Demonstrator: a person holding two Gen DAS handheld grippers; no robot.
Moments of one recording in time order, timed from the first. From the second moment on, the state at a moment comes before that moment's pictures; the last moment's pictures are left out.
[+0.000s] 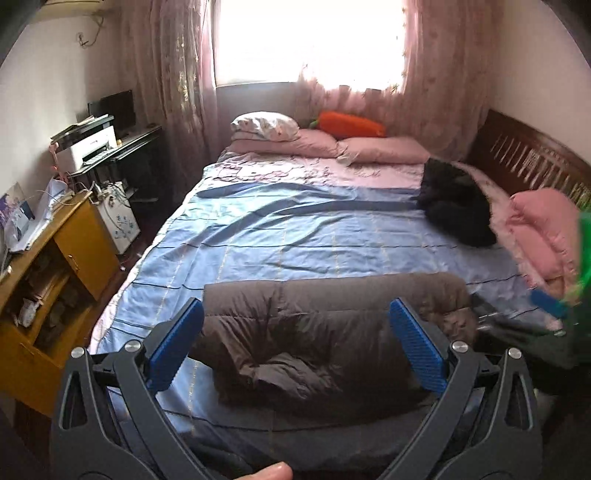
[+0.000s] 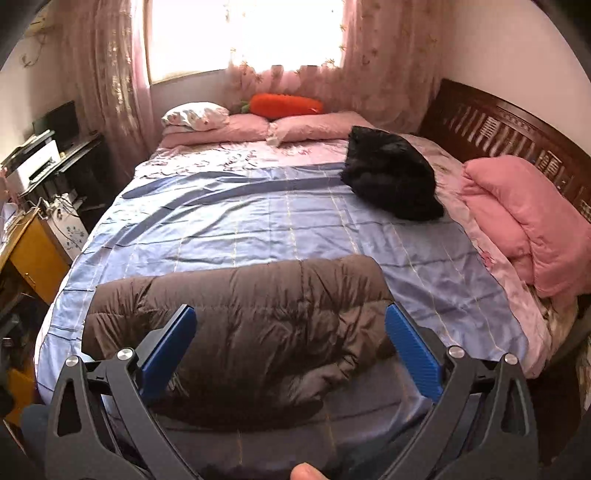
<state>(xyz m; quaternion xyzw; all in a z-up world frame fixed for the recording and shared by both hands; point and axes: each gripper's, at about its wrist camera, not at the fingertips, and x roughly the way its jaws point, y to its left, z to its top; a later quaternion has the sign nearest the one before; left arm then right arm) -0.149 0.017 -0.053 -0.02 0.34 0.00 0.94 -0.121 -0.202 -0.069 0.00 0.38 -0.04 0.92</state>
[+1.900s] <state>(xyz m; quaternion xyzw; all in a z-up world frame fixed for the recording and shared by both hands) -0.182 -0.013 -0.041 -0.01 0.34 -0.01 0.94 -0.157 -0.175 -0.070 -0.02 0.39 -0.02 0.92</state>
